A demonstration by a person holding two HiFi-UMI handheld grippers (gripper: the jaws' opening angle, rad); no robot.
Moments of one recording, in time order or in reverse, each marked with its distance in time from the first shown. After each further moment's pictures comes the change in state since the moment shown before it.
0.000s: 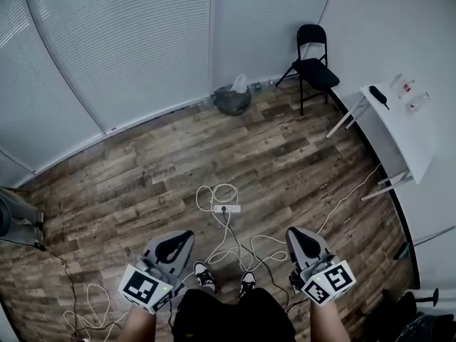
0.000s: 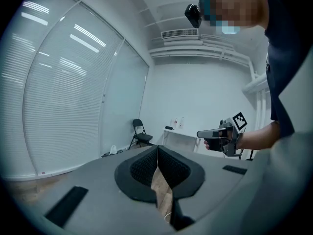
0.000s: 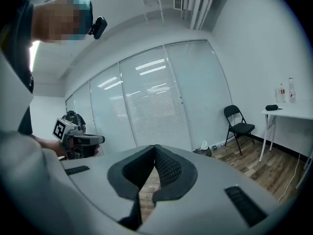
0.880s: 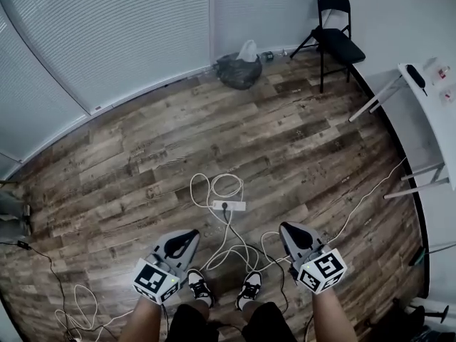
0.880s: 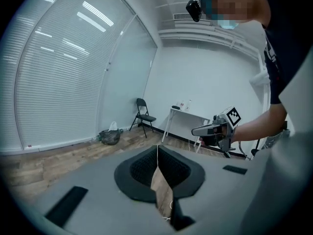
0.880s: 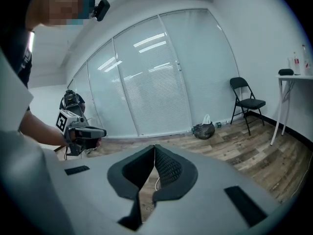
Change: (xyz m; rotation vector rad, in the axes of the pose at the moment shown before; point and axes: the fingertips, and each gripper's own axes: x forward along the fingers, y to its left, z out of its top) left arm 0.195 0.104 -0.294 -0.076 0.112 -0.010; right arm 0.168 -0.174 -0.287 -0.013 0.209 0.090
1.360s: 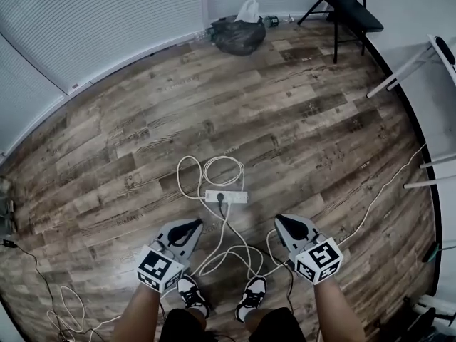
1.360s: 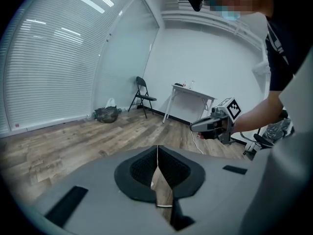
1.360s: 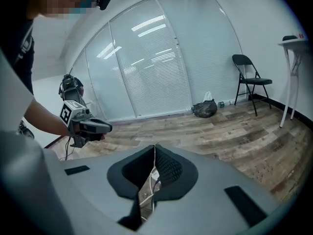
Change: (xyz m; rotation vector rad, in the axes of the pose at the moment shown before) left arm 0.153 0.066 -0.235 0.002 0.129 -0.044; right arm 0.122 -0.104 -0.230 -0.019 0.130 0.039
